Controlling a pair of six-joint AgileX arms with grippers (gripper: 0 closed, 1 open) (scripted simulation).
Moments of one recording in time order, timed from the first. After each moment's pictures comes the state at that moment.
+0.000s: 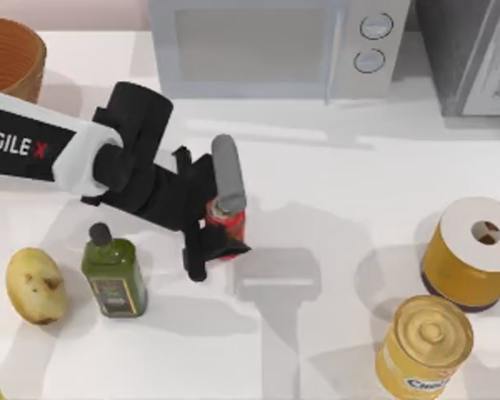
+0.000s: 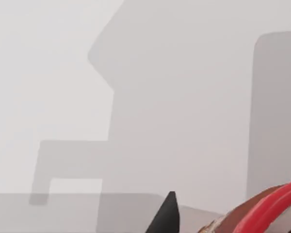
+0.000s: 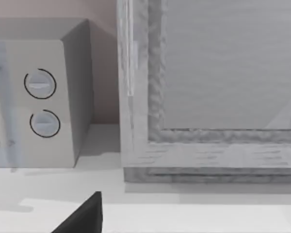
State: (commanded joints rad) left arm -0.40 2.01 1.08 -0.18 0.63 0.90; right arm 0.00 0.00 0.00 0.00 0.00 0.00
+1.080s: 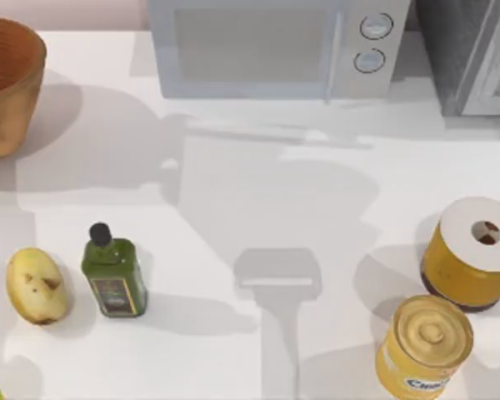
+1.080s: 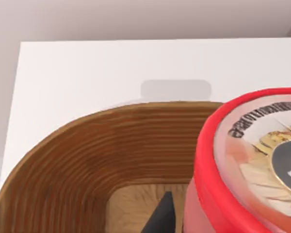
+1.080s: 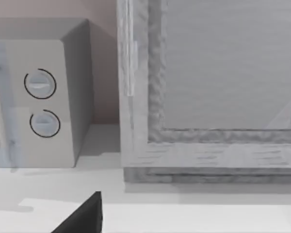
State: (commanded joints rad) left arm 0.23 1.87 1.91 -0.83 0.17 0.20; right arm 0.00 0.00 0.00 0.00 0.00 0.00
